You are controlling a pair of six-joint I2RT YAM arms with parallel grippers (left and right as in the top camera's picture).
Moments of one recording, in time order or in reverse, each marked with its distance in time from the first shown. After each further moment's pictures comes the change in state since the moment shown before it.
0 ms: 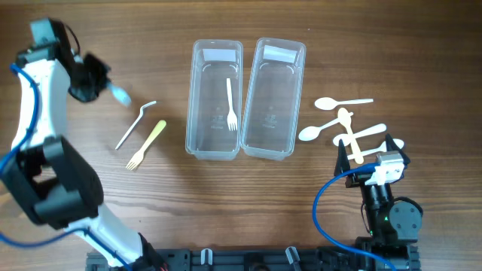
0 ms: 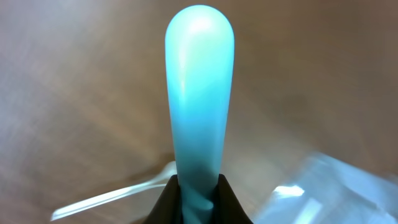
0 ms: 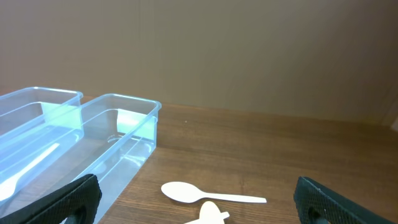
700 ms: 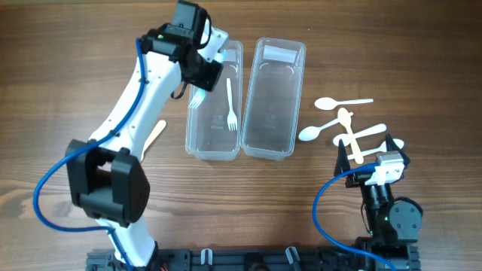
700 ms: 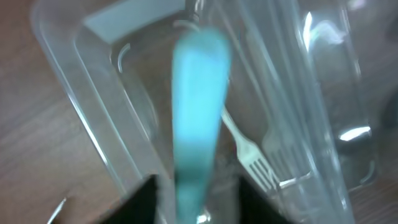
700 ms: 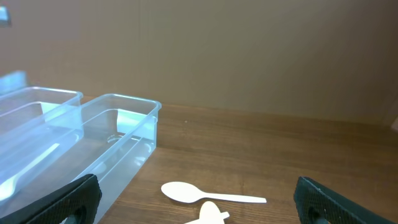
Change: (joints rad) left arm -0.604 0.002 0.063 -0.047 -0.097 0.717; right arm 0.000 0.000 0.000 0.000 0.000 0.000
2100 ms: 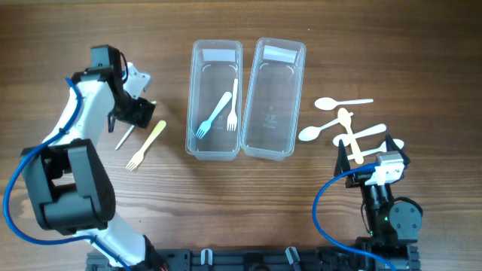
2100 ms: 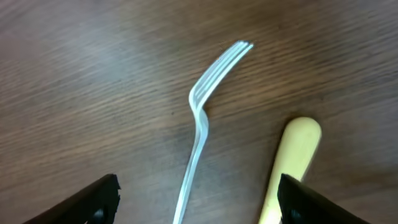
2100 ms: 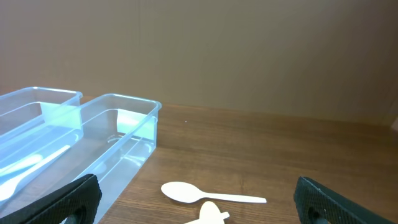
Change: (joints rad) left arm 0.433 -0.072 -0.438 0.200 -0.136 0.318; right arm 0.000 0.000 0.000 0.000 0.000 0.000
